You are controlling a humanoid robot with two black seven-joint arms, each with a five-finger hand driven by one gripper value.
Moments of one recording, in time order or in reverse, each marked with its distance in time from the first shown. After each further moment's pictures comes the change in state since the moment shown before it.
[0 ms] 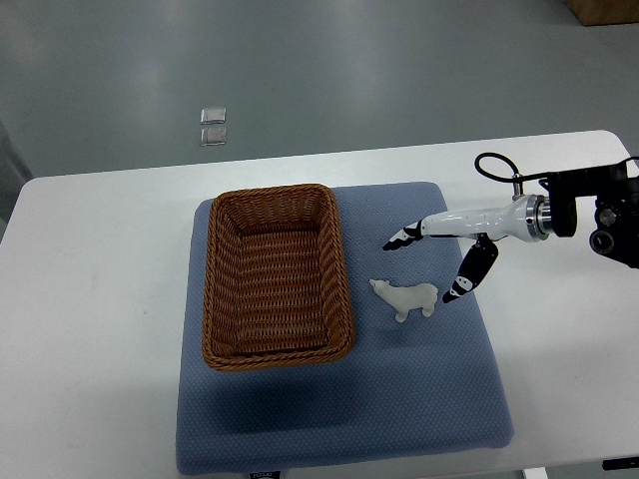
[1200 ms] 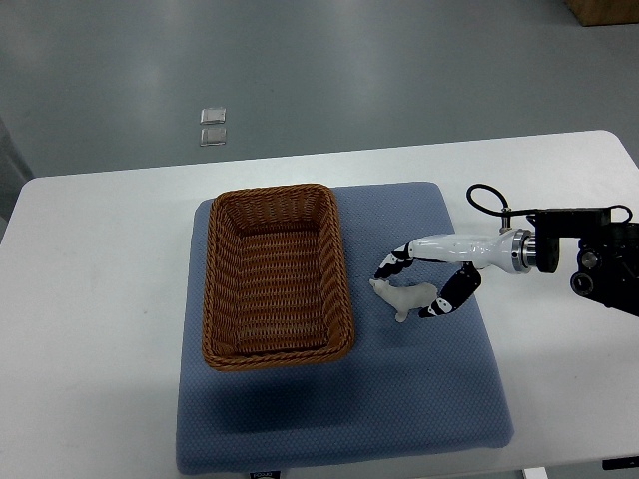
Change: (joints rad) left arm -0.001 0.000 -0.001 0.000 0.000 0.000 0.000; right arm -0.111 0.059 0.020 0.006 -0.052 -0.143 0.003
